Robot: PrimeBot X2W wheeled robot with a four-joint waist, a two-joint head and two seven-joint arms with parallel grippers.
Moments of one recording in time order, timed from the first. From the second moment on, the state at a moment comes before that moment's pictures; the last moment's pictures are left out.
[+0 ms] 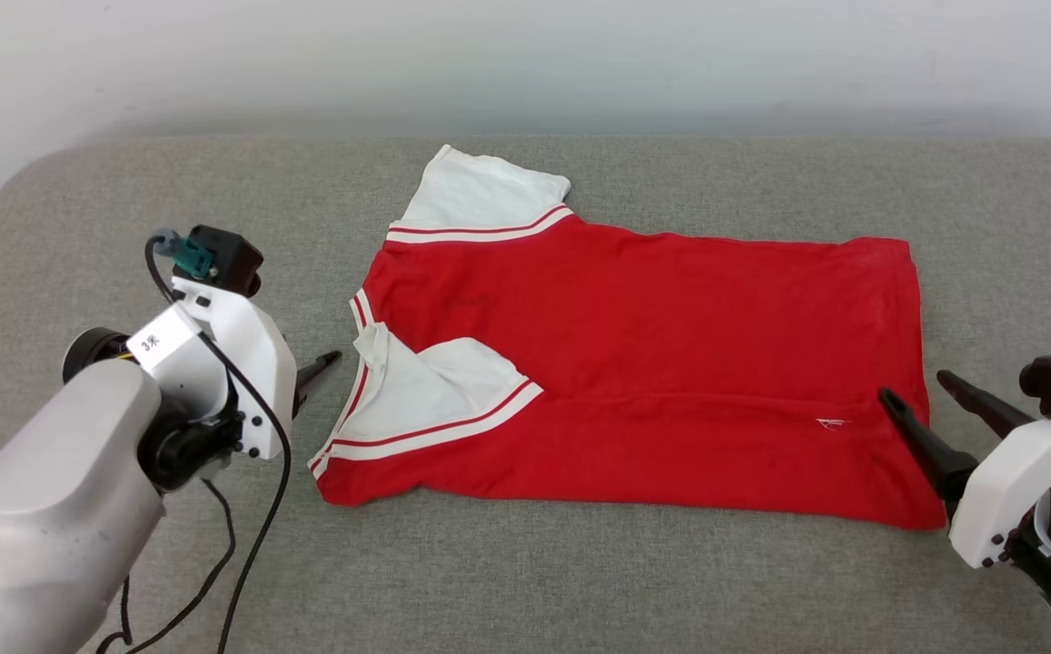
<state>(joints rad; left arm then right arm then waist) -0.76 0.56 -0.75 0.57 -0.91 -0.13 0.40 -0.29 -0.55 0.31 0.25 0.65 0.13 0.16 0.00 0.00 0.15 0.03</state>
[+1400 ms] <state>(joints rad) -0.68 0.68 -0.91 0.48 -0.97 -0.11 0.40 -0.41 -0.68 0.33 0.11 0.62 0.13 0.45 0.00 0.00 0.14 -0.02</state>
